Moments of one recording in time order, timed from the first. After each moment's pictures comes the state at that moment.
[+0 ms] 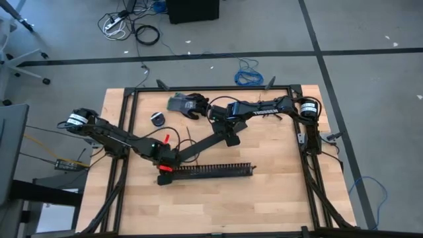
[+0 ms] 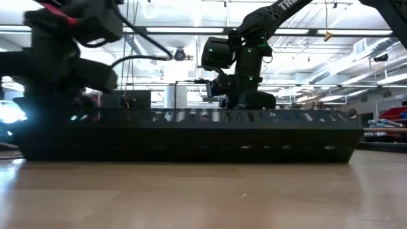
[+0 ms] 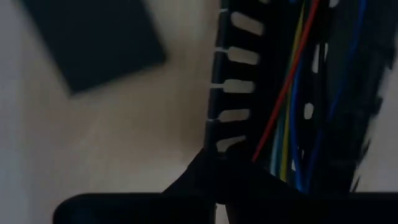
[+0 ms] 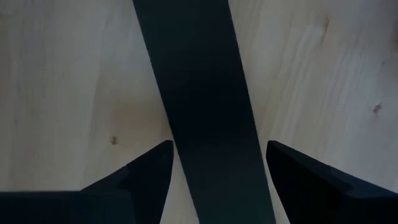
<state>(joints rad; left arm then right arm) -0.27 1.46 0.70 -0.61 0.06 -0.43 -0.23 1.98 1.42 -0.74 0.02 -0.47</state>
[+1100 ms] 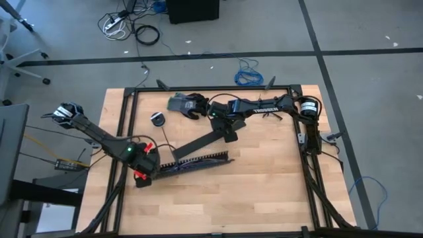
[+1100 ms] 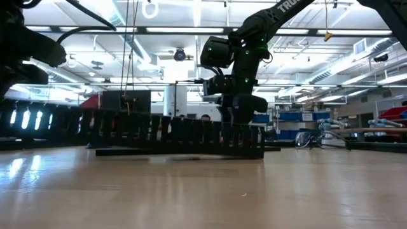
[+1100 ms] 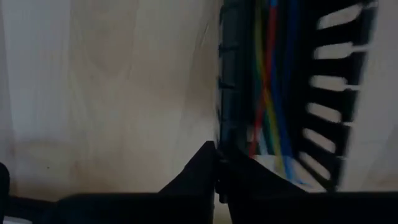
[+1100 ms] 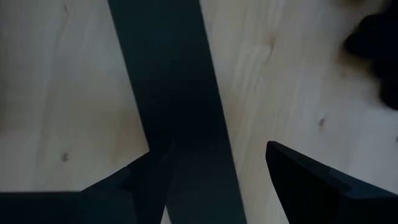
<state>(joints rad) -0.52 1.17 0.70 -1.03 0.01 -0.76 -0.25 1.98 1.42 -0.65 0.06 -0.53</state>
